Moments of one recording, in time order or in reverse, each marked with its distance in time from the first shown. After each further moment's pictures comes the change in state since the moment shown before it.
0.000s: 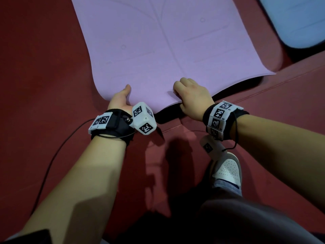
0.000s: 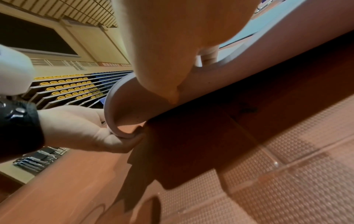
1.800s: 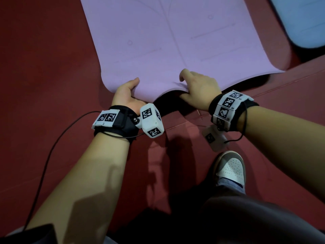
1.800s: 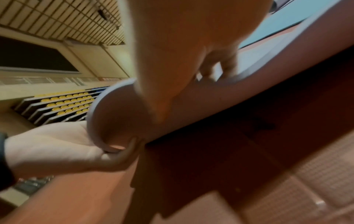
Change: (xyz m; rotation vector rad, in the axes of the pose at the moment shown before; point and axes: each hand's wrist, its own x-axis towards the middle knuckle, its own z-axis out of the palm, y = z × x) left_hand -0.013 0.002 0.002 -0.010 -0.030 -0.005; right_hand 0.014 -0.001 -0.014 0.061 -0.067 0.120
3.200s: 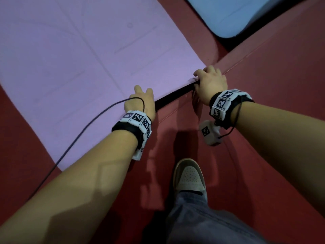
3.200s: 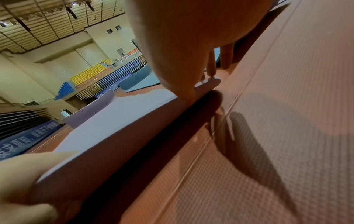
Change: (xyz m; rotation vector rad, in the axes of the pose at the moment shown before) left_hand 0.100 -0.136 0.154 2.376 0.138 0.769; right_hand -0.062 0.218 -0.017 -0.058 0.124 0.629
